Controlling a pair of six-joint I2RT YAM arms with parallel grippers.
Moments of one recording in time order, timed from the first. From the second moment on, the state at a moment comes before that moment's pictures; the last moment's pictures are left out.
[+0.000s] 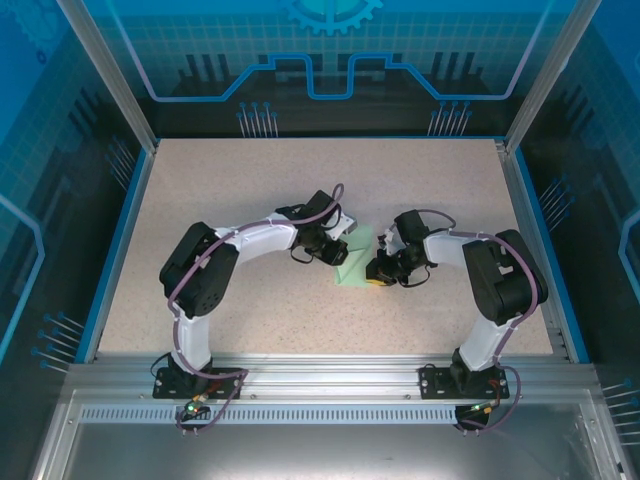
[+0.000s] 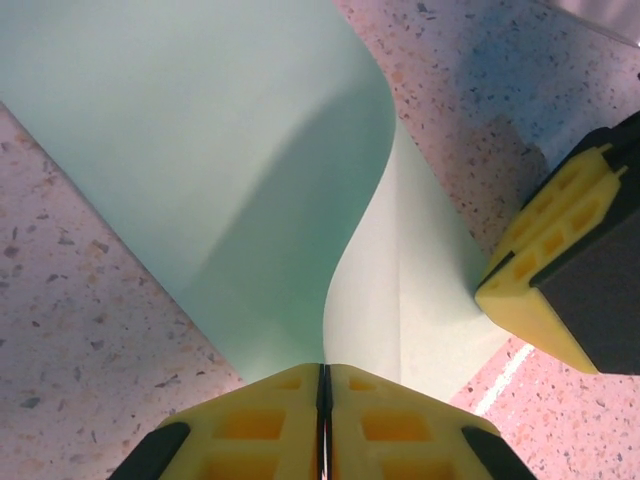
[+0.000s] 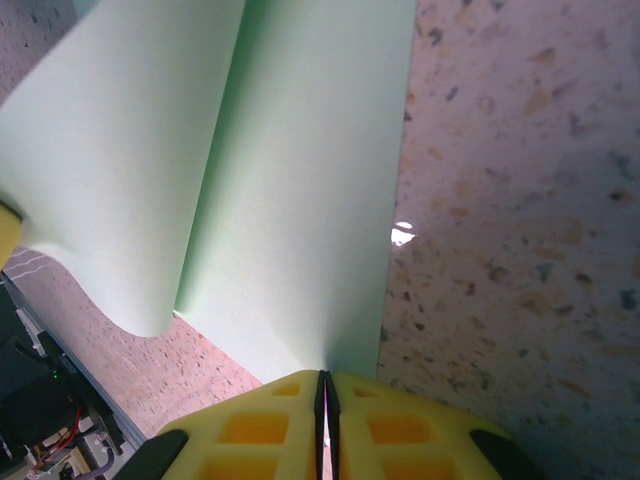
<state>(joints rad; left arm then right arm) -0.63 1.96 1.32 -0.48 0.33 -0.11 0.31 1.76 0.83 -0.38 -0.66 0.49</state>
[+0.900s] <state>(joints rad) -0.62 2.03 1.37 -0.49 0.32 -0.09 0.31 1.76 0.84 -0.39 -0.65 0.48</state>
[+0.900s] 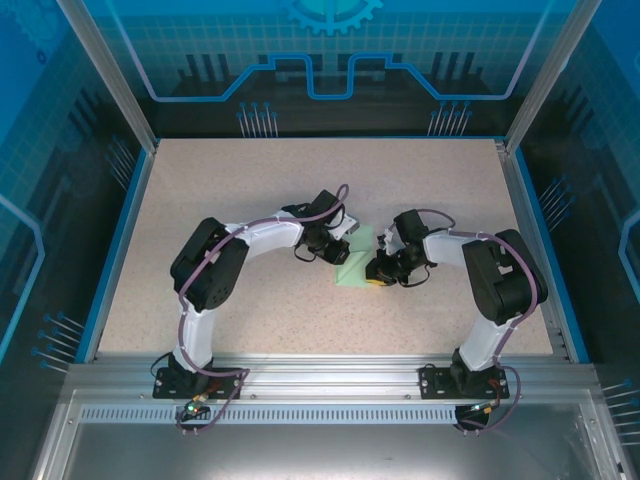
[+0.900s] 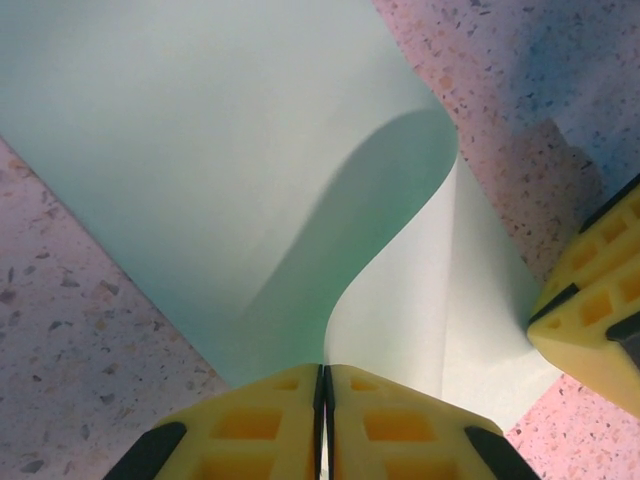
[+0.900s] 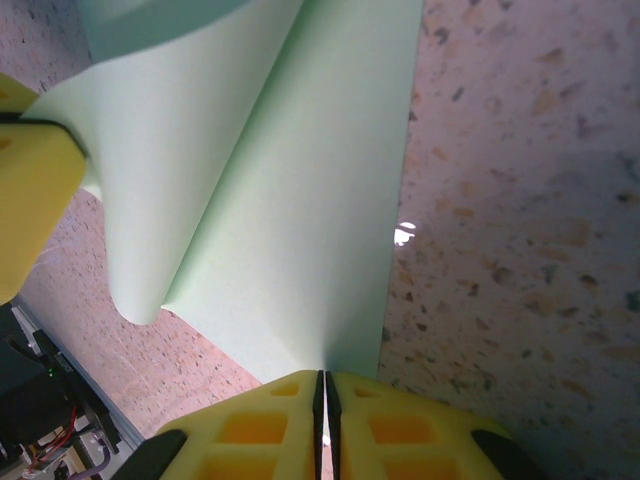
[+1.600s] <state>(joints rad) -0.62 2.06 1.40 -0.50 0.29 -0.09 0.31 1.76 0.84 -0.39 -0.65 0.47</state>
